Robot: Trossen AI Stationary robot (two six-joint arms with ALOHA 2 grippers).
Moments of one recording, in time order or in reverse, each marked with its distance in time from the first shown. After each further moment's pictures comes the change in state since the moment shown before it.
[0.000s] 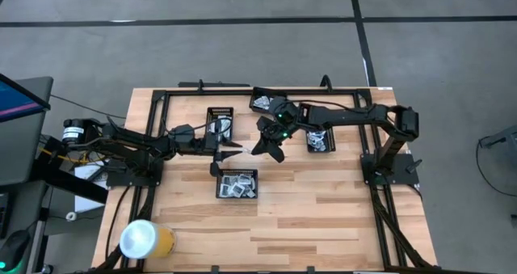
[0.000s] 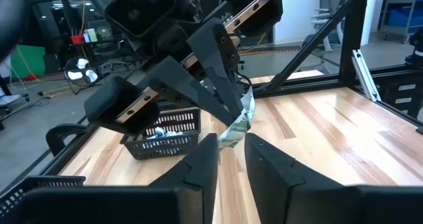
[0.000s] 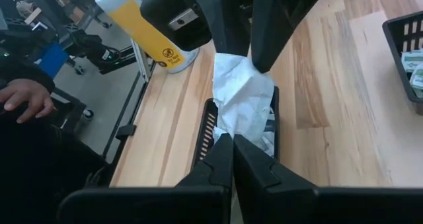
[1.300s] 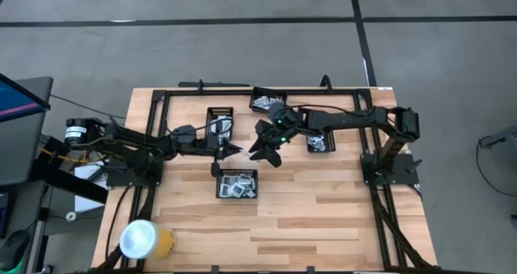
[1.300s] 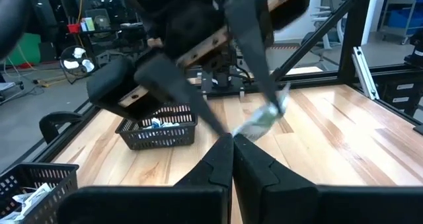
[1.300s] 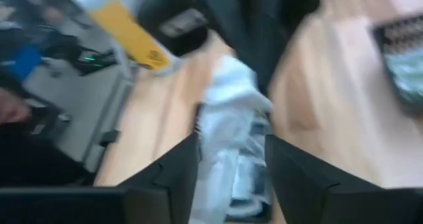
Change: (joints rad) left arm 0.003 0.028 0.001 0.002 0.002 -0.033; right arm 0.050 -0.002 0.001 0.017 0.111 0.019
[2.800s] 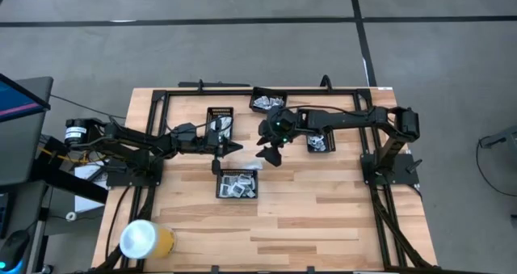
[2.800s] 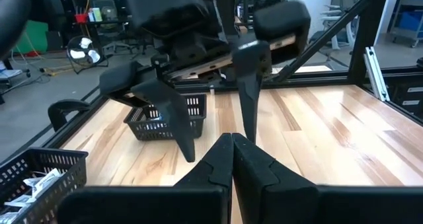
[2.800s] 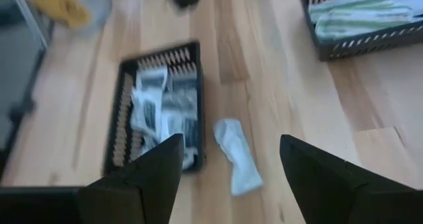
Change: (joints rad) left arm 0.034 0.000 -0.001 -0.017 0.002 -0.030; right arm 0.000 0.000 0.000 -0.197 0.217 -0.099
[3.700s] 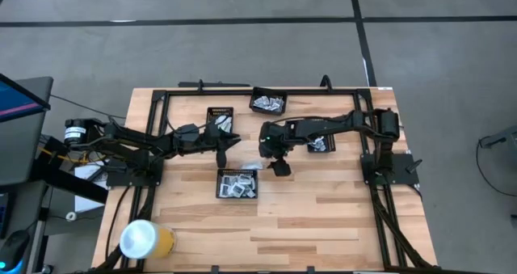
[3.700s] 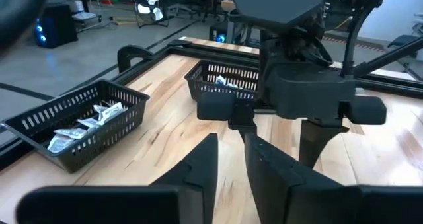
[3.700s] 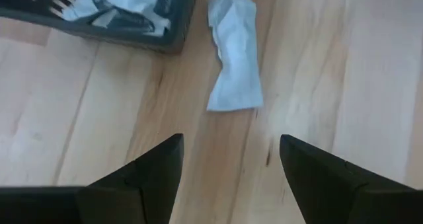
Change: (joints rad) left arm -0.001 -0.006 0.000 -0.106 -0.267 -0.180; right arm 0.035 0.183 -0.001 -0.157 0.052 -0.440
